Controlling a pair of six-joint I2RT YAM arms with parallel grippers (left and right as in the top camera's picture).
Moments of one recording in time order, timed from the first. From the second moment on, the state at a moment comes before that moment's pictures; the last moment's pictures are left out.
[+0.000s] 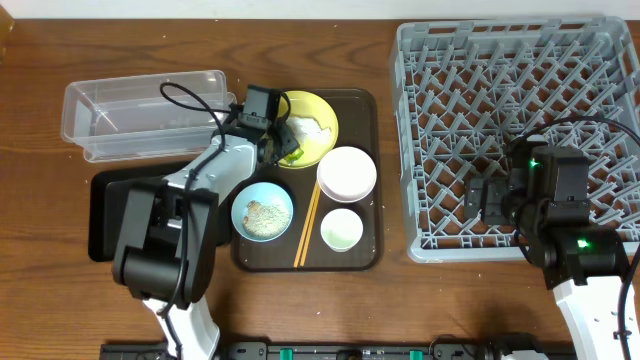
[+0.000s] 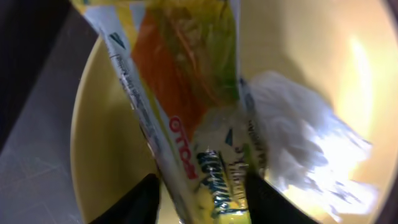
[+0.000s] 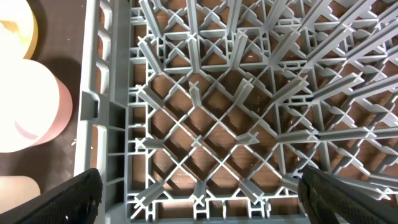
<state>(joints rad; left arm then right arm) -0.25 1.93 1.16 -0.31 0.05 -0.80 0.06 1.01 0.91 -0.80 0.00 0.10</state>
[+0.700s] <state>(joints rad) -0.24 1.68 1.15 -0.35 0.02 -0.79 0.06 1.01 0.91 -0.80 0.00 0.10</state>
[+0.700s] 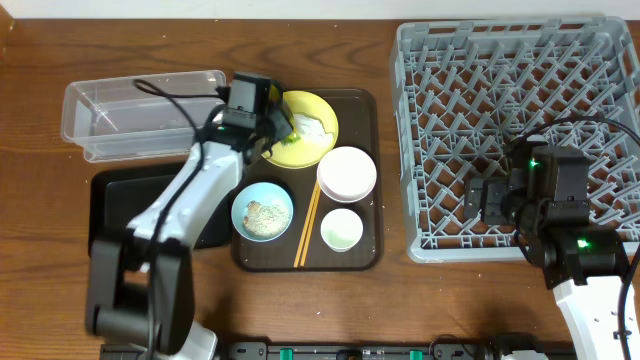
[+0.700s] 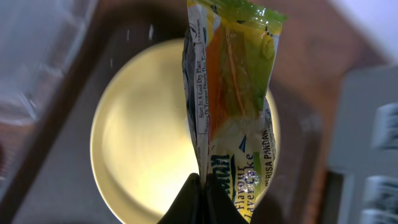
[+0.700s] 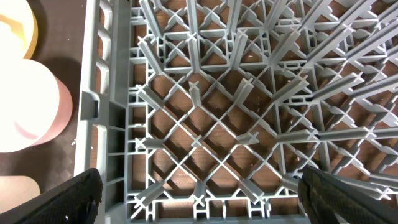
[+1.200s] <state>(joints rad) 0.04 1.60 1.15 -0.27 -0.13 -0.82 0.06 1.01 0.91 -0.80 0.00 0.10</state>
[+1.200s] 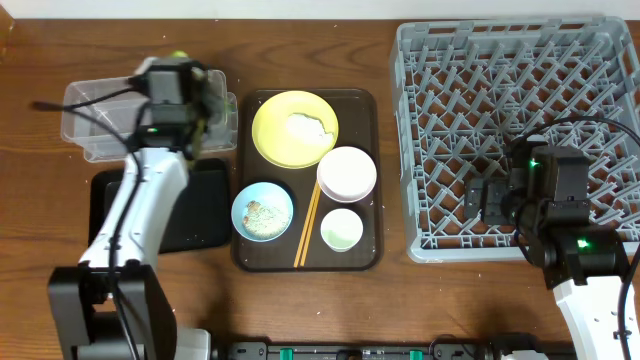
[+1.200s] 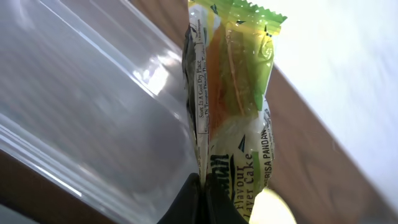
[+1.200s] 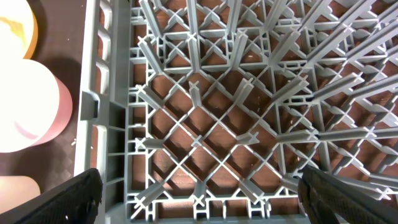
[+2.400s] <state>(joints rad) -0.28 1.90 1.16 -0.11 0.05 -0.66 0.06 1.01 0.91 -0.81 -0.01 0.10</state>
